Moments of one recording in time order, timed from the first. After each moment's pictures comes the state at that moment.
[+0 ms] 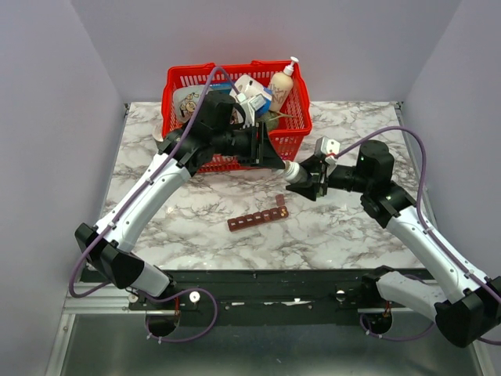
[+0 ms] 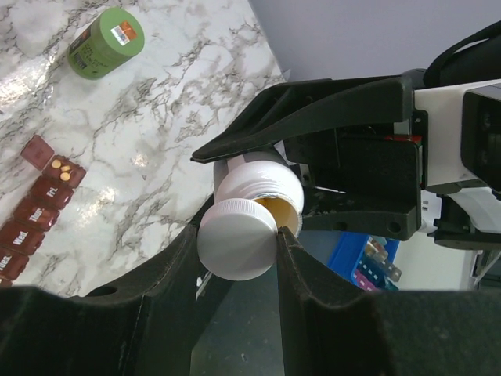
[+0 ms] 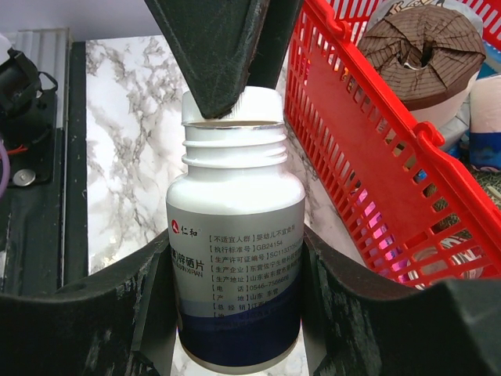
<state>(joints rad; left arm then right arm) -0.62 1.48 1.66 -0.71 0.63 -0.63 0.45 1.03 0.91 -0.08 -0.83 -0.30</state>
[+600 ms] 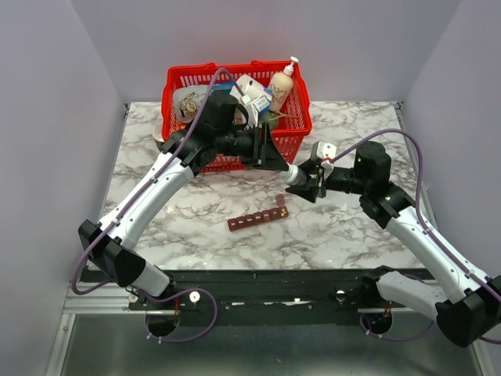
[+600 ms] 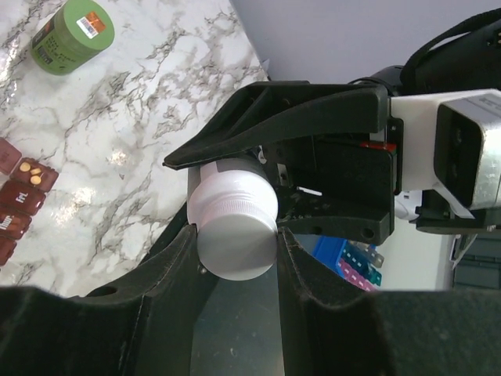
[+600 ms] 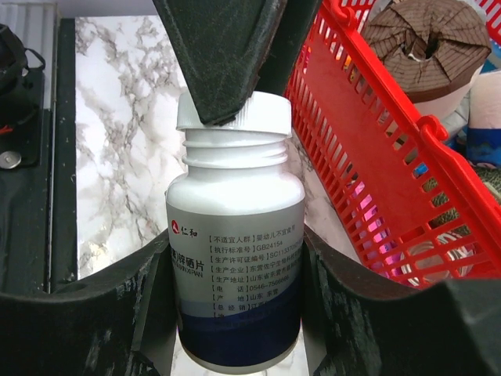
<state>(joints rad) -0.63 1.49 1.63 -0.64 0.70 -0.67 0.47 1.03 0.91 -0.12 -0.80 -0.36</state>
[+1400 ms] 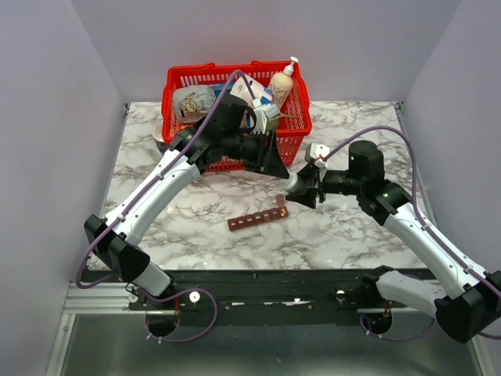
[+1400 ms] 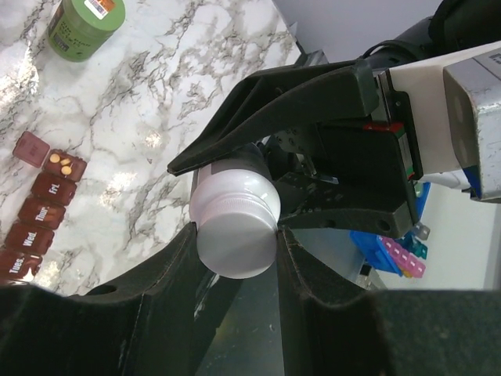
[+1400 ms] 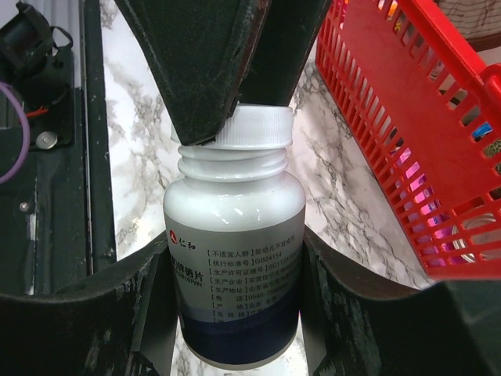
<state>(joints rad) -0.67 1.54 1.69 -0.77 0.68 -0.48 0.49 1.06 0.94 -0.26 -0.80 -0.34</state>
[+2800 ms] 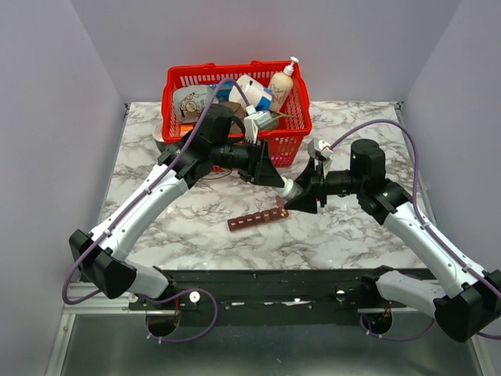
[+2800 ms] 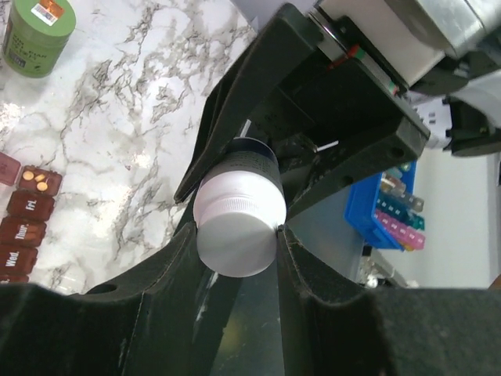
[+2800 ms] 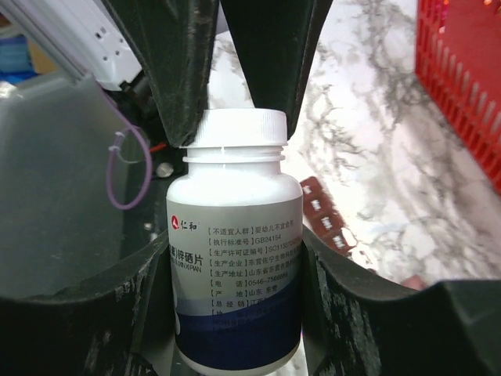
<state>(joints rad) -0.65 1.41 1.51 -0.62 0.80 -0.46 0.48 1.07 0.95 -0.22 -1.01 -0.07</state>
